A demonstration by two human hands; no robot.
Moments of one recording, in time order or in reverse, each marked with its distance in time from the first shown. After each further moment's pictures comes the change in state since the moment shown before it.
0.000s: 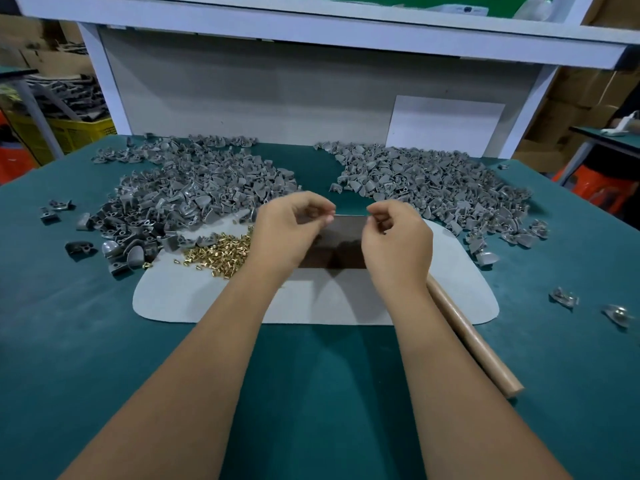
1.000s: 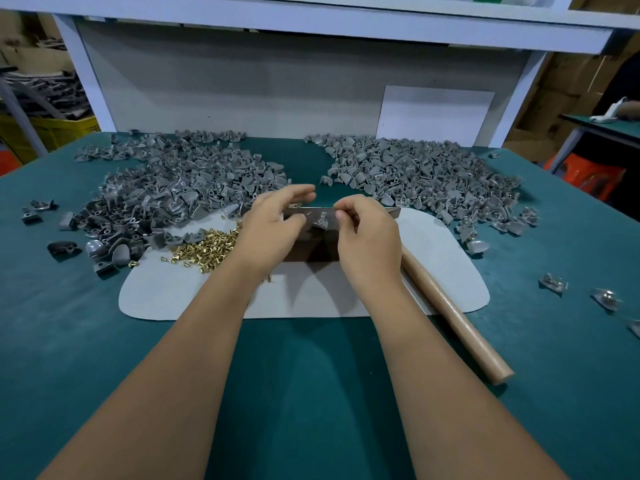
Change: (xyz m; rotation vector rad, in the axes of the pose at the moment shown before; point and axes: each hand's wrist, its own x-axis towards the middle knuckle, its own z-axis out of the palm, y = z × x) left_hand 0.000 -0.004 -0.007 0.076 -0.172 -0.120; right_hand -0.009 -0.006 0.009 0.029 -0.137 -0.077
